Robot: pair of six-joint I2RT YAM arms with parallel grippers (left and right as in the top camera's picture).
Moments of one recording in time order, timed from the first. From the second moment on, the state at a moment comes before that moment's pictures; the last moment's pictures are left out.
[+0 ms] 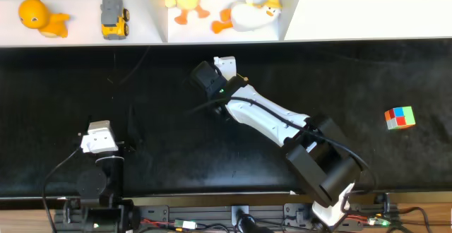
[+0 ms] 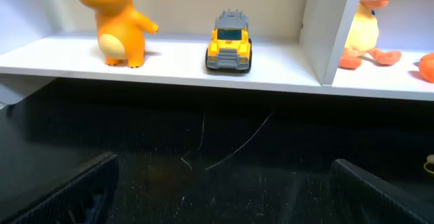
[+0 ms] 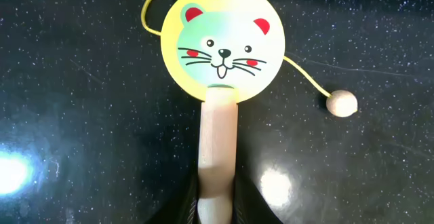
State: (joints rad) left arm 0.01 0.01 0.01 -0.07 -0.11 -0.02; right arm 0.77 1.94 1.27 -0.60 0.32 0.66
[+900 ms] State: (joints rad) left arm 0.01 0.01 0.01 -0.07 -0.11 -0.02; right arm 0.77 1.64 1.22 -0.87 0.36 0.64
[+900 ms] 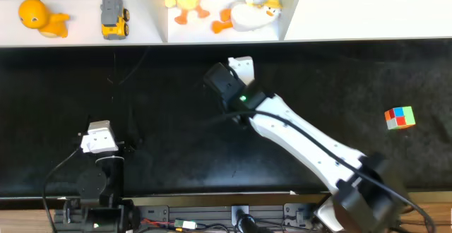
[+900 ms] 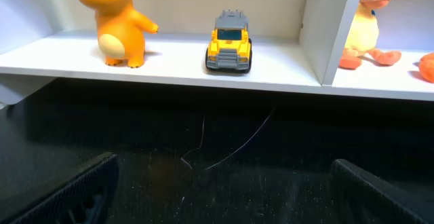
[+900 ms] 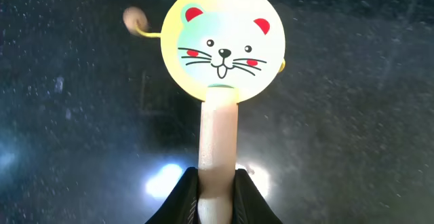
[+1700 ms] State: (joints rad) left arm 0.01 0.01 0.01 -0.07 -0.11 -0.02; right arm 0.53 1.16 0.91 -0.92 0.38 0.63
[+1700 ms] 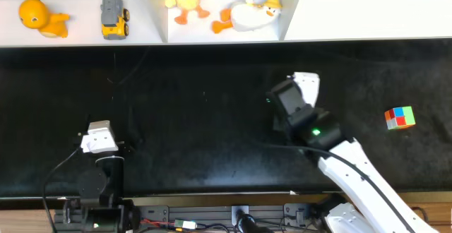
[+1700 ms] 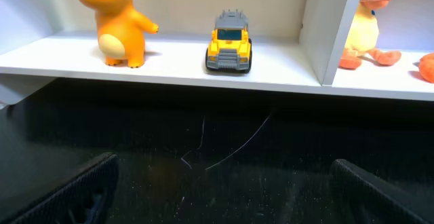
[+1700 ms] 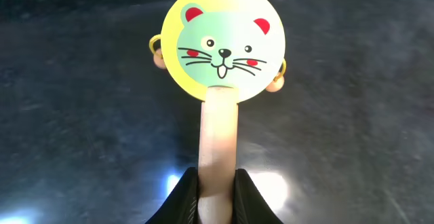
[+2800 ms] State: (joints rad) left arm 0.01 0.01 0.01 -0.07 -0.11 -0.02; right arm 0.15 1.24 0.91 -0.67 0.30 0.21
